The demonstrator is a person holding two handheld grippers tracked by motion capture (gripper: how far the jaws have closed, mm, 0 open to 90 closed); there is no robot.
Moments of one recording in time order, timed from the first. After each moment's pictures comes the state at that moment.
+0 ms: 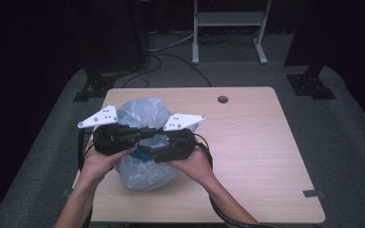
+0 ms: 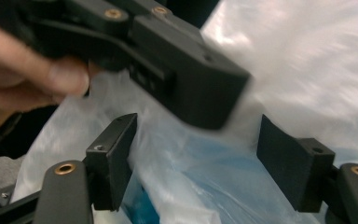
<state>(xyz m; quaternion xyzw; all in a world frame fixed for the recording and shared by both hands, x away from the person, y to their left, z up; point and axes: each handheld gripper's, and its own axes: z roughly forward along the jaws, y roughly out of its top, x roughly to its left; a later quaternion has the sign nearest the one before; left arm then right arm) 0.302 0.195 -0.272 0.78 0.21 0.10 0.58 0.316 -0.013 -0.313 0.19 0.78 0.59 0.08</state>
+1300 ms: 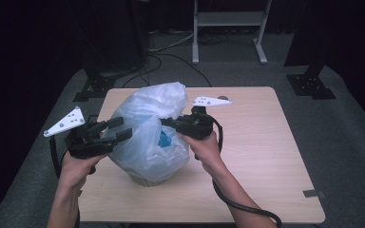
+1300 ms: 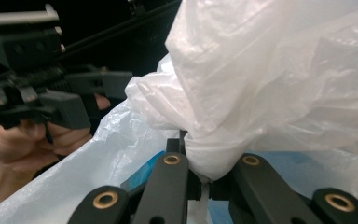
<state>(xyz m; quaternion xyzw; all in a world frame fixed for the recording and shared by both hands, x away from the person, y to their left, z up) 0.291 0.256 -0.280 0.72 0.29 0.16 0.61 0.359 -0.061 -0.310 0.28 0.70 0.66 -0.02</state>
